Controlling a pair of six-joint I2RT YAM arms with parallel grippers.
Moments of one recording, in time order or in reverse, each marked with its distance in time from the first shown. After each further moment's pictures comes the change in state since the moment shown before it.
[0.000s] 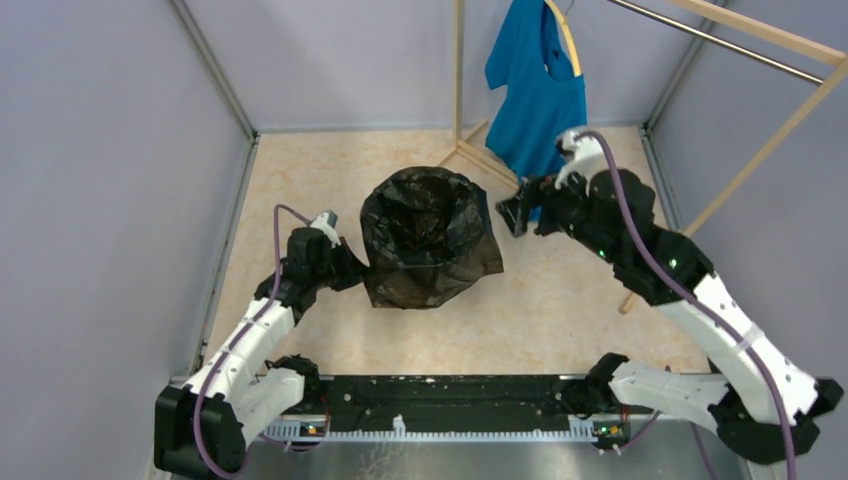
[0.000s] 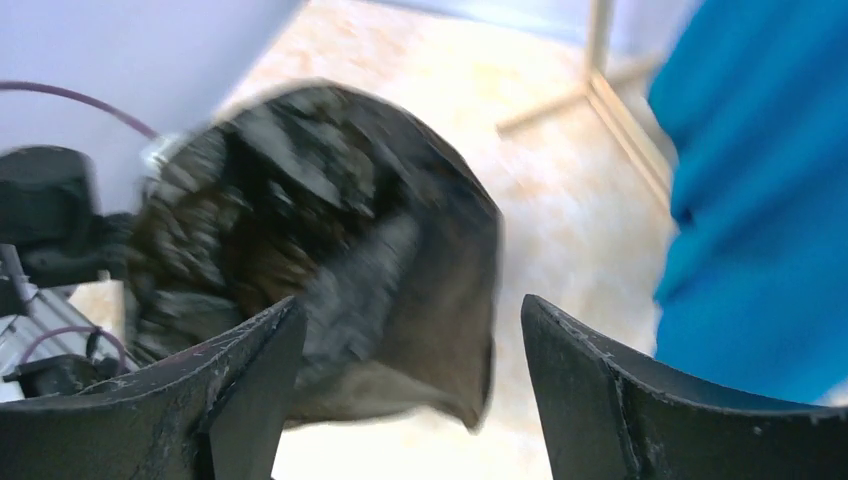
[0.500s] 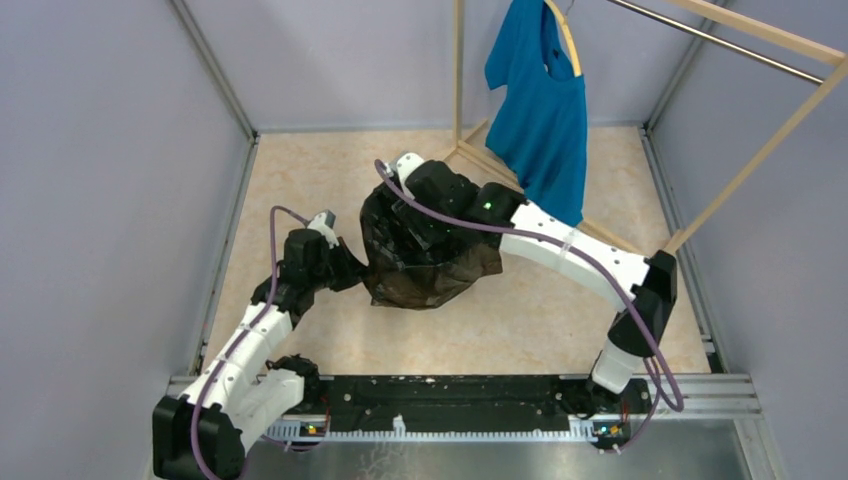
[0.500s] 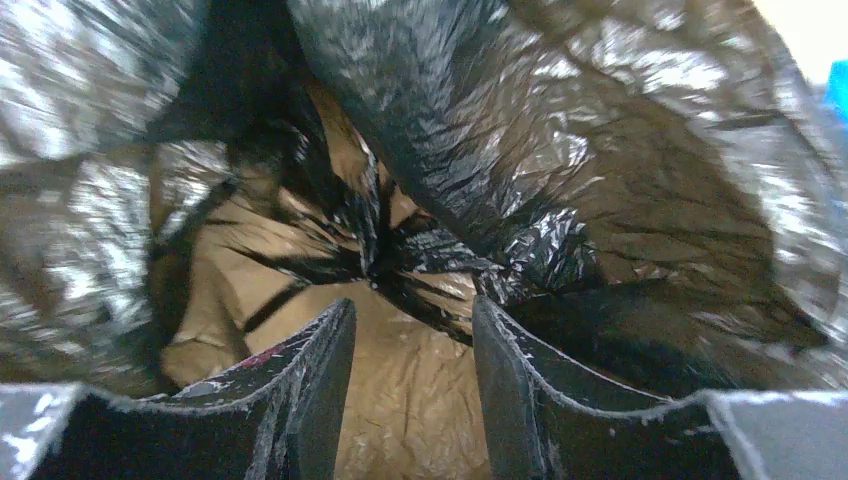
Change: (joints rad) left arm 0.000 -0.044 0.000 -0.016 0.001 0.003; right arm 0.284 0.743 0.495 -0.173 0.098 -0.214
